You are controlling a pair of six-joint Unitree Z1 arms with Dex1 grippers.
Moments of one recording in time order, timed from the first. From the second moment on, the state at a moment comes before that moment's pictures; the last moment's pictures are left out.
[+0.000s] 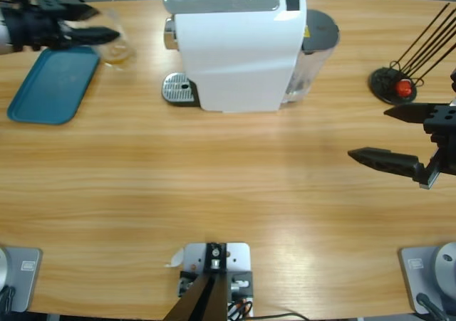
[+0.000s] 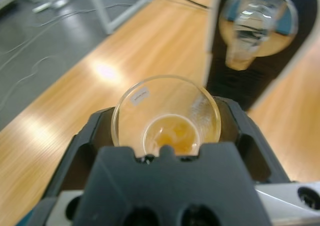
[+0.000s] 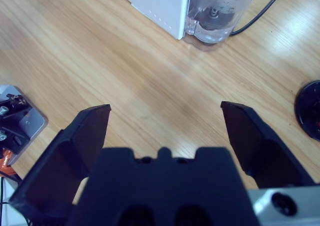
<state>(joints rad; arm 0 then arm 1) -0.26 1.61 -0.67 -0.44 -0.56 0.40 0.75 1.05 -0.63 0.33 0.00 0.05</state>
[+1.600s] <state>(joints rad) -0.06 1.65 -0.57 -0.53 -0.13 0.22 0.75 1.01 -0.63 0.33 0.00 0.04</state>
